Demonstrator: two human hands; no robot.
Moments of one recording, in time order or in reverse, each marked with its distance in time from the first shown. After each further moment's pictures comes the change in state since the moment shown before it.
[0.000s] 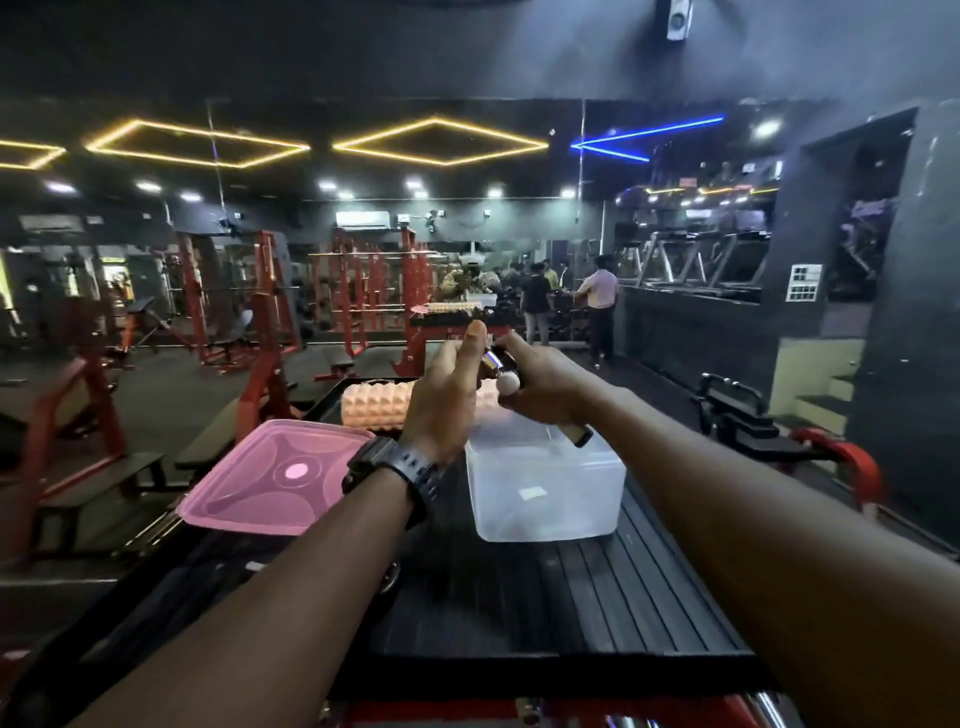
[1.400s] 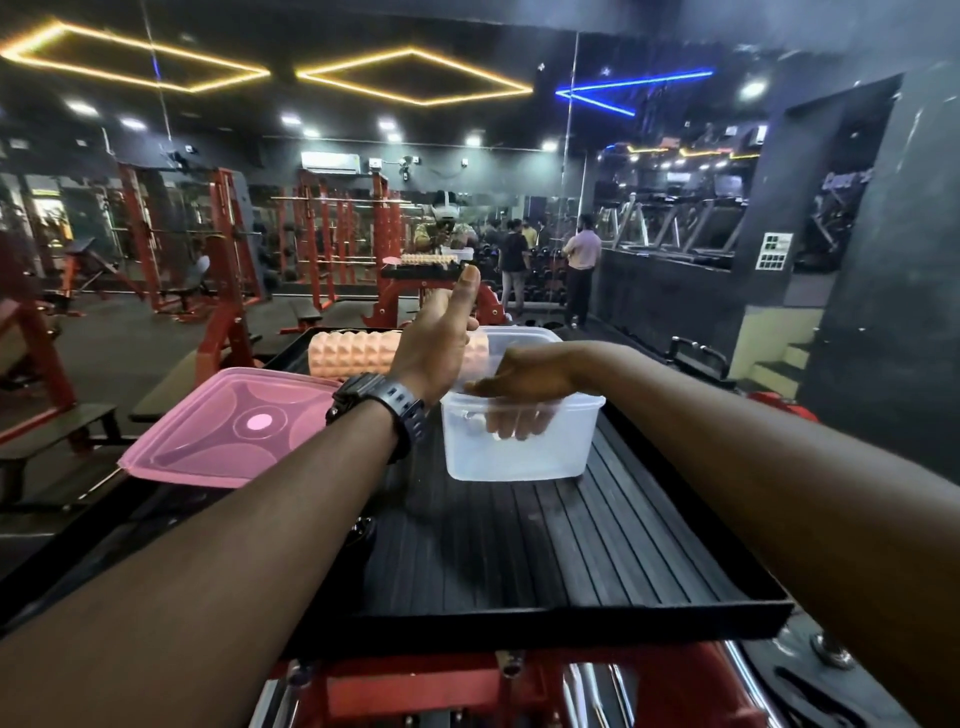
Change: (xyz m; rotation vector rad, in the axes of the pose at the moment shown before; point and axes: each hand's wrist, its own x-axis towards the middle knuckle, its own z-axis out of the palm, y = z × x) left_hand 0.021 -0.022 0.006 0.053 -0.086 -0.043; right_hand -0.012 -0.006 0.014 0.238 -0.757 0.299
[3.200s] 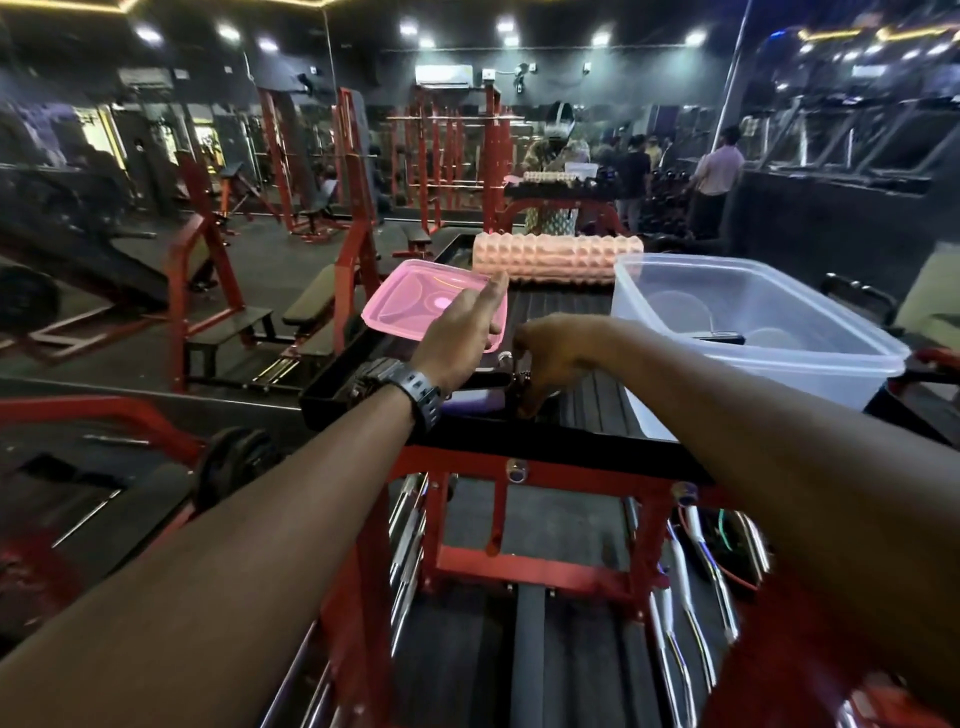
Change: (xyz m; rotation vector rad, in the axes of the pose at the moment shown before) left_hand -0.112 -0.079 -0.140 0.098 0.000 -0.252; right_hand 0.002 -0.123 0.146 -0.616 0.173 -0.162
